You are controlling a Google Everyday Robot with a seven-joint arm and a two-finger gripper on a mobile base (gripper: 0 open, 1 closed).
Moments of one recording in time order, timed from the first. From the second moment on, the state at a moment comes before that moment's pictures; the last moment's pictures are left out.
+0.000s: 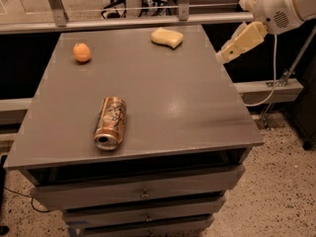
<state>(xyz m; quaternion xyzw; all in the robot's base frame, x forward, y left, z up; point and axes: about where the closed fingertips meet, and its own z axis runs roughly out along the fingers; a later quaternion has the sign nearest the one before) 0.617 -0.177 0.990 -0.52 0.74 0.11 0.42</state>
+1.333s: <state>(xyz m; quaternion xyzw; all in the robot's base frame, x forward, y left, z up) 0.773 -0.083 0.917 -0.39 0.73 0.18 0.53</state>
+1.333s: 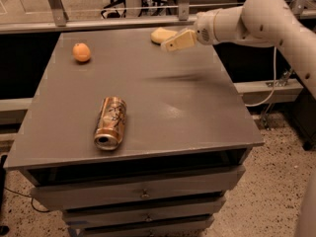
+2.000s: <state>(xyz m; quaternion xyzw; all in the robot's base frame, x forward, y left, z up) 0.841 -0.062 0.880 -0.39 0.75 0.14 0.52</state>
